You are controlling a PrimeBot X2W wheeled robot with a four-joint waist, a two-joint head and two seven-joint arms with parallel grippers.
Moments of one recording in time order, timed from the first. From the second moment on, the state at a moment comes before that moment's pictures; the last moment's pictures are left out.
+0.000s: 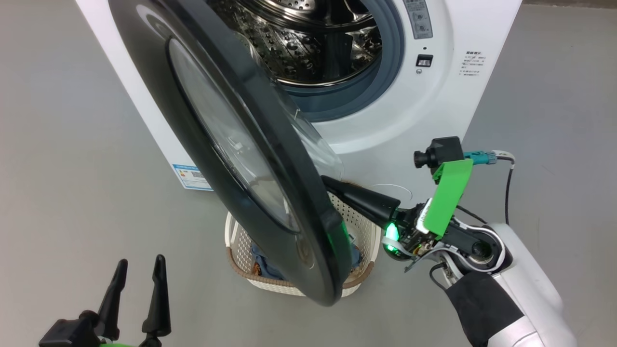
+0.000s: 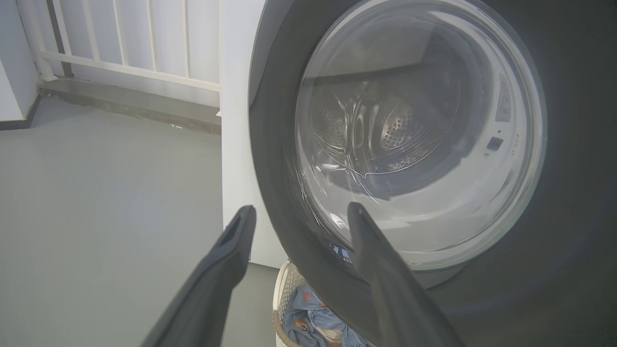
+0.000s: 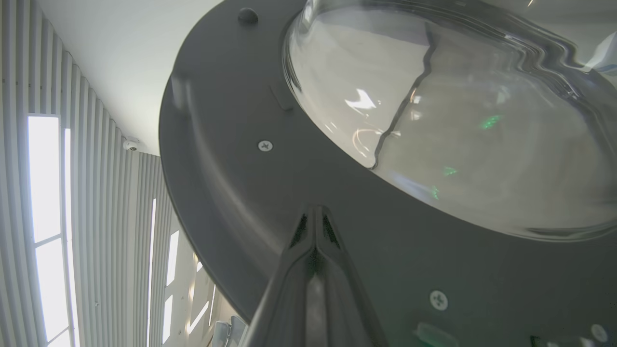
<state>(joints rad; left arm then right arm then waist) 0.04 0.07 -0.03 0.04 -0.37 -0.13 -0.26 -0.55 -0.07 0.31 0.32 1.70 0.13 0.72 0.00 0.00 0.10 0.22</state>
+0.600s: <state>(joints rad) 0.04 0.05 -0.04 0.04 -0.37 -0.13 -0.26 -0.55 -0.08 0.49 0.30 1.79 0.13 0.62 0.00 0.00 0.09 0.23</state>
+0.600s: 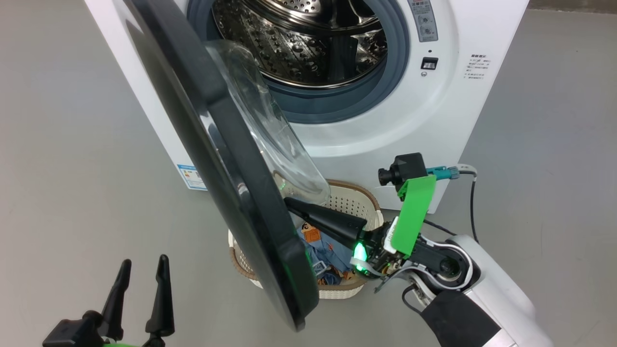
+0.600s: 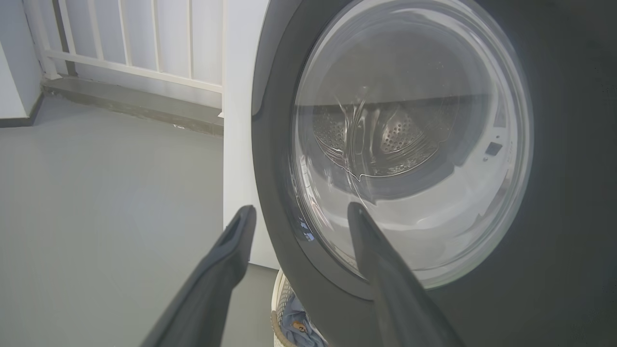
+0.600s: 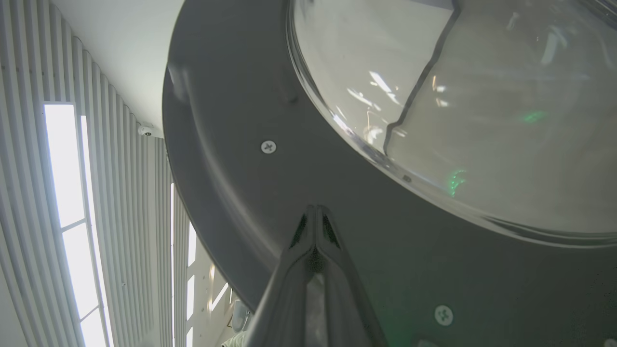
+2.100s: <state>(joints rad) 0.04 0.06 -0.02 0.04 -0.37 -0.13 -0.26 -0.54 -0.07 0.51 0.21 1.73 0.13 0.45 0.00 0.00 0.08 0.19</state>
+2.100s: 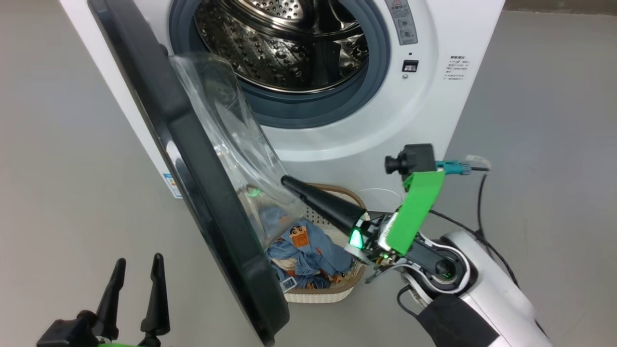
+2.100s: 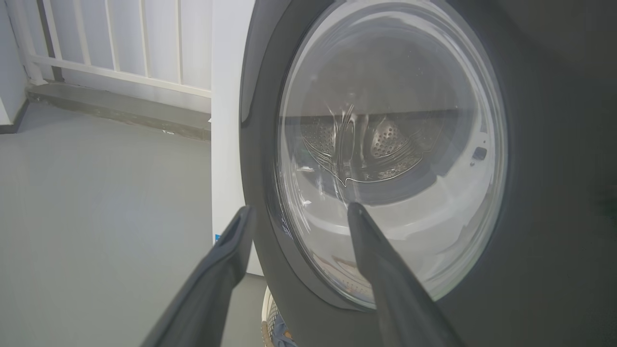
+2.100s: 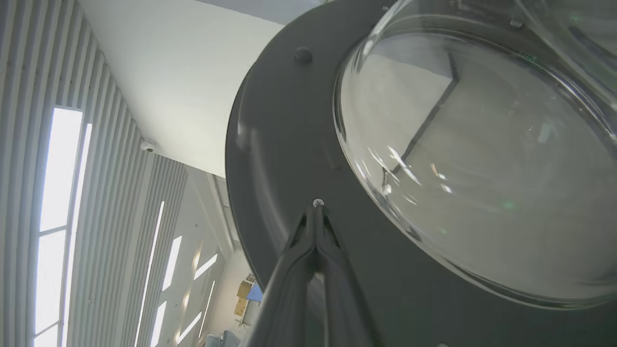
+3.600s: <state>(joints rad) 0.11 0.05 0.01 0.03 -0.35 -0.13 -0.26 -0.08 -0.22 0.05 0.07 0.43 0.13 -0.25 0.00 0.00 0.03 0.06</state>
